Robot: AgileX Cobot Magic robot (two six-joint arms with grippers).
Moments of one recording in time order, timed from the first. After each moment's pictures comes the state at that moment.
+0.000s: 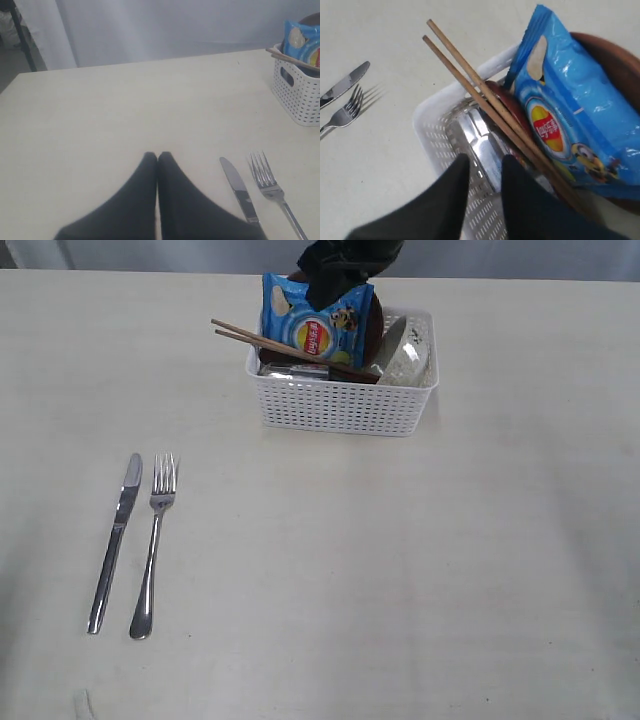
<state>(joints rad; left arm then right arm) -0.12 0.00 0.00 0.15 0.35 -0.08 0.41 2.18 -1.97 0.47 1.14 -0.66</state>
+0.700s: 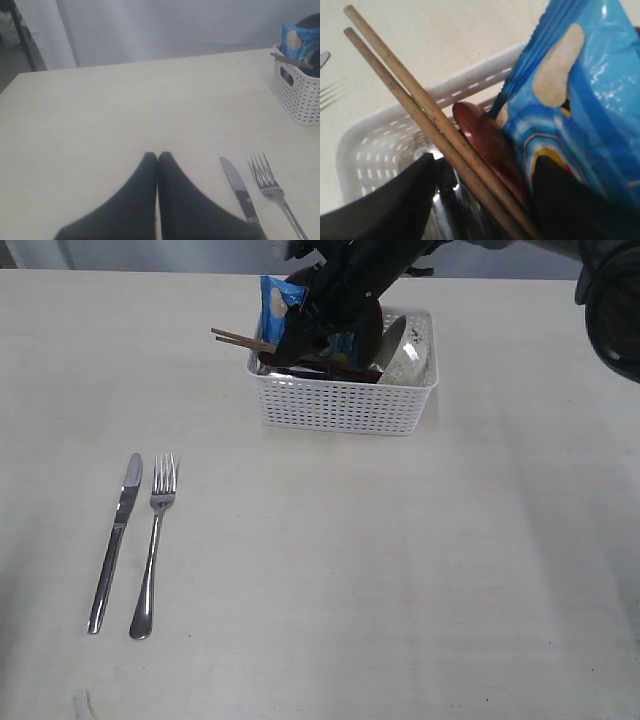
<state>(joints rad) -0.12 0.00 0.00 0.15 0.35 -0.08 0.41 2.36 -1.97 0.61 0.99 -0.90</state>
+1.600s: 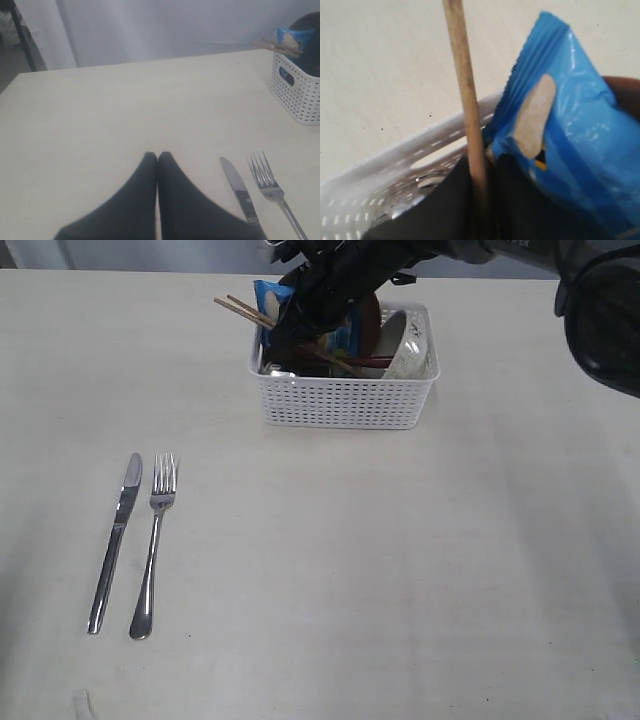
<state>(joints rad) -0.12 0.00 0.00 0.15 0.35 -0.08 0.44 2.39 -1.98 0.66 0.87 -0.95</state>
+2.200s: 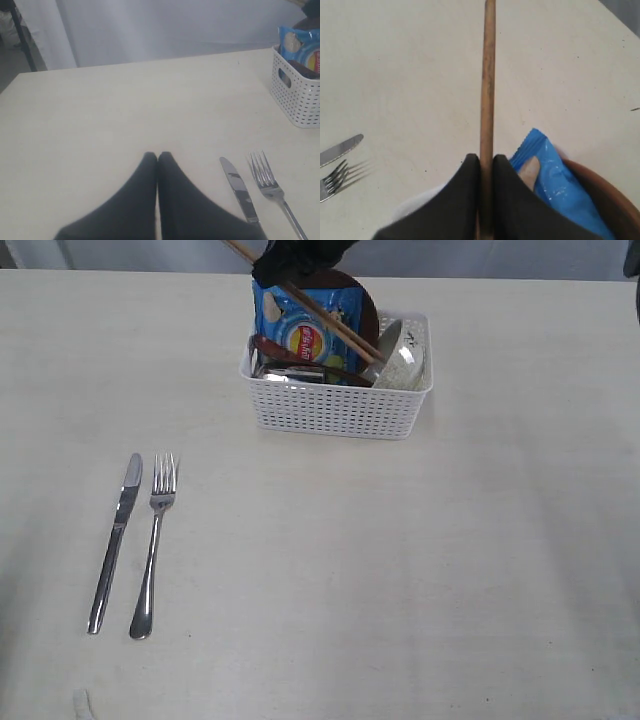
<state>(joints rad) -0.12 0.00 0.00 0.15 0.35 -0.08 0.44 2.23 -1.98 0.71 0.90 -0.94</state>
